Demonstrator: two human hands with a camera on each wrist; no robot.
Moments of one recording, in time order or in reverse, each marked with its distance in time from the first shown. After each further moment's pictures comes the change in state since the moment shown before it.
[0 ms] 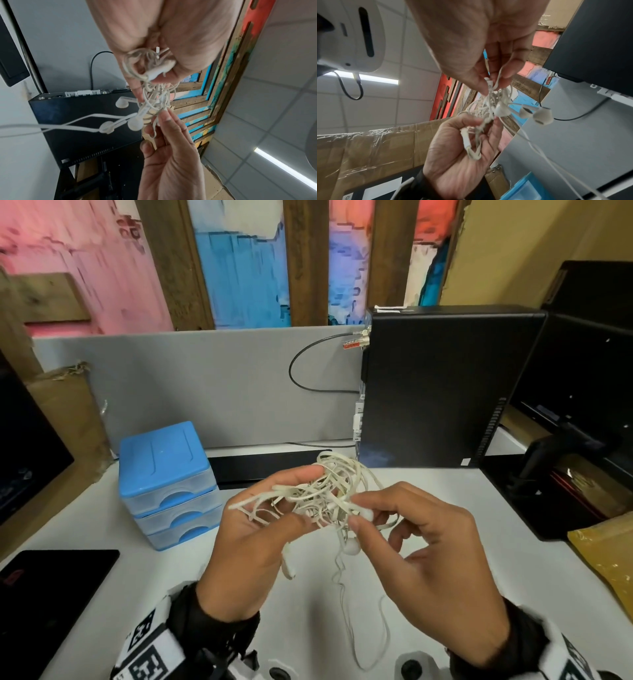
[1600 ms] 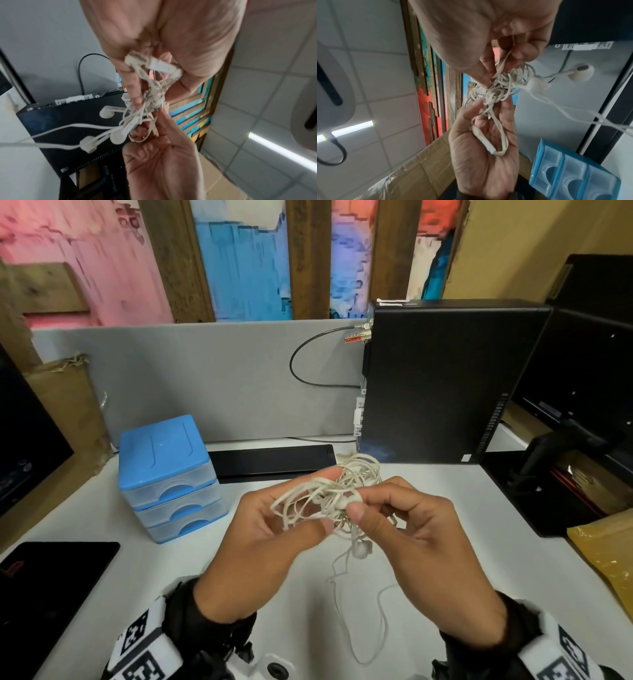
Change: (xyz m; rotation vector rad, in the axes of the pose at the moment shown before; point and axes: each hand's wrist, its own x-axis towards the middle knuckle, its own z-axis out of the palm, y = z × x) left_hand -0.005 0.009 0.009 0.144 -0.103 -0.066; right_hand 0.005 -0.003 0.004 0.447 -0.085 0.384
